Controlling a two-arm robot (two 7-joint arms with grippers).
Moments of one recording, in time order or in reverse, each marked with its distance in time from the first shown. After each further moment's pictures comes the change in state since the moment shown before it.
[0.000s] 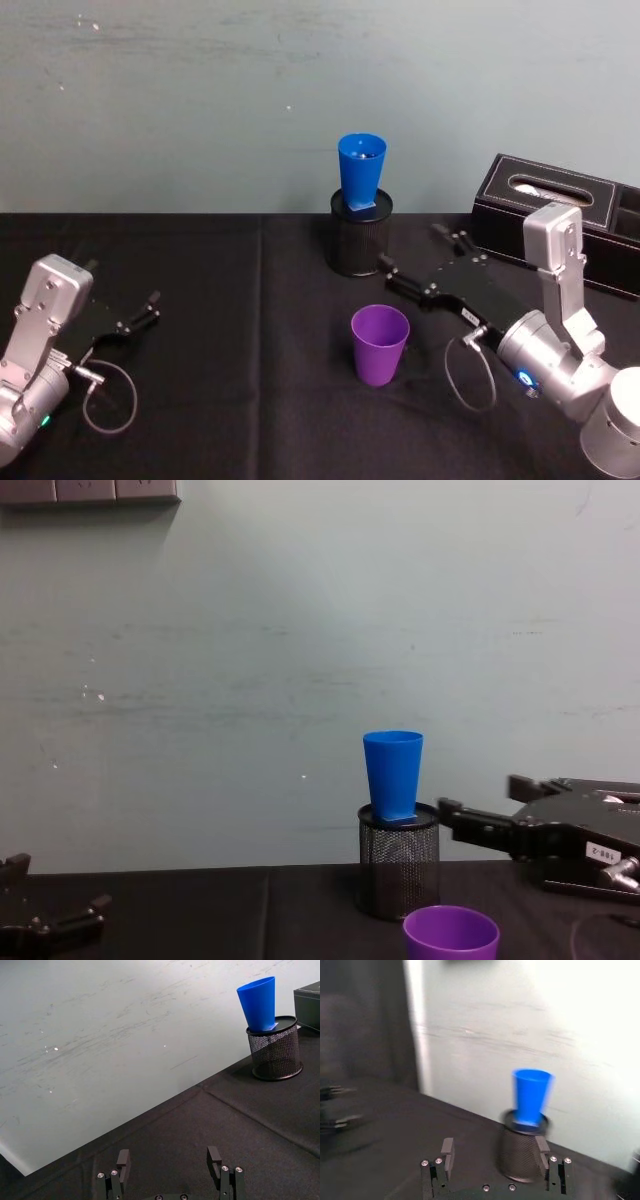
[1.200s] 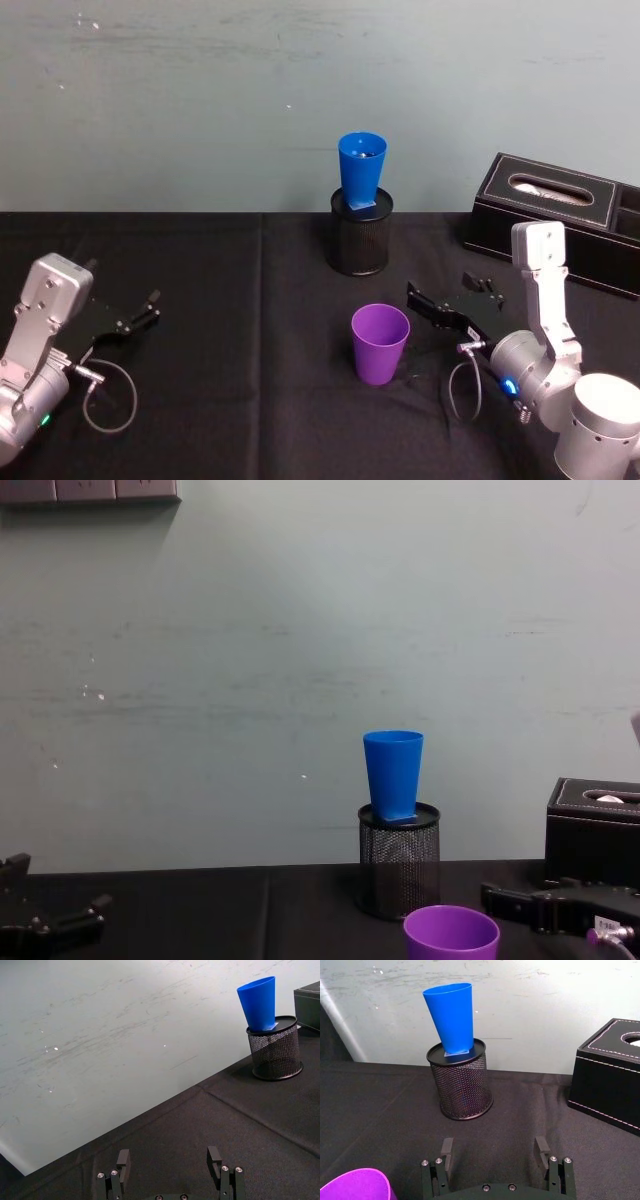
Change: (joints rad) left arm 0.000 0.000 0.000 0.000 0.000 0.000 0.000; right arm 0.009 -0.136 0.084 0.120 -0.033 0.229 -0.201
